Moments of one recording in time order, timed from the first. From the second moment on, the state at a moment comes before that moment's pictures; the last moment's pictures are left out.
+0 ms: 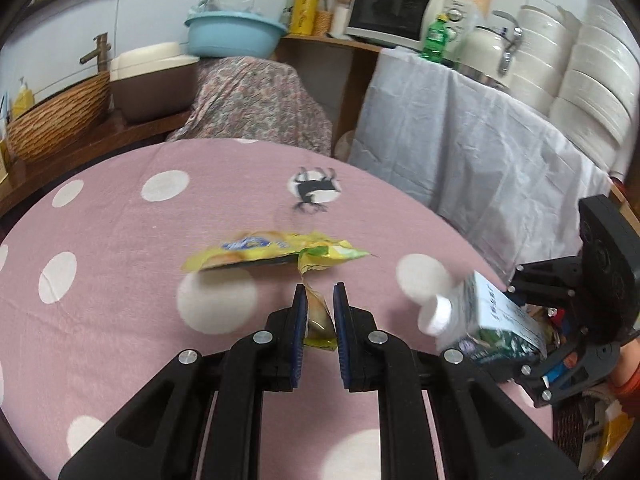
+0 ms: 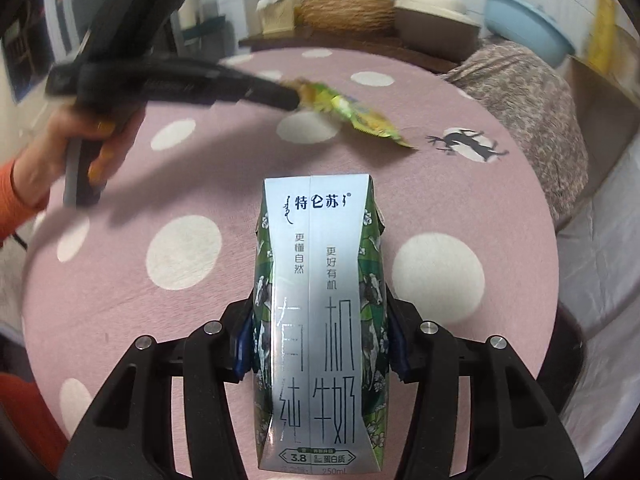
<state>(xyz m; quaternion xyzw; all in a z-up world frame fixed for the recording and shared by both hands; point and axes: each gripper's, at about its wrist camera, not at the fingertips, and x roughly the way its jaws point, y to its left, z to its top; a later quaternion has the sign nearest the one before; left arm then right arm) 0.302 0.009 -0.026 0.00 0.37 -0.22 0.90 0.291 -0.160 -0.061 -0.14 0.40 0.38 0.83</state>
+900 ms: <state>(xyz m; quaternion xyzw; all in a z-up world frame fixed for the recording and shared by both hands) 0.301 -0.263 0.007 -0.01 0.34 -0.39 0.86 0.223 -0.419 -0.076 0.06 0.33 0.12 0.93</state>
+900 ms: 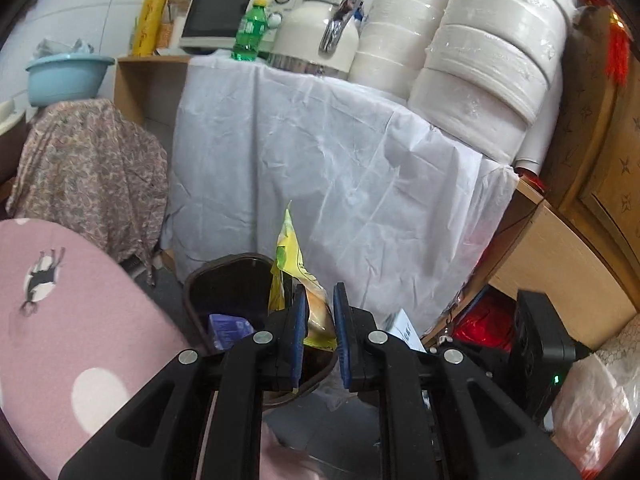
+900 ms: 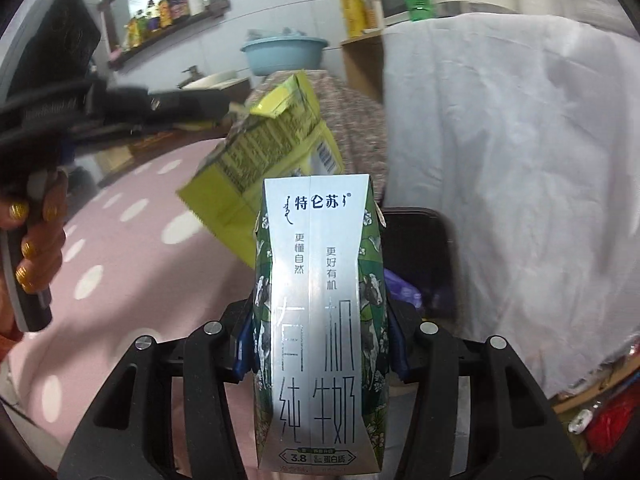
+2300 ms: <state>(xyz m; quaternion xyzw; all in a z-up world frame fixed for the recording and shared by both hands) 0.401 -0.337 -0.089 0.07 0.43 -0.27 0.86 0.332 -0.474 -0.185 0.13 0.40 0.06 0.90</state>
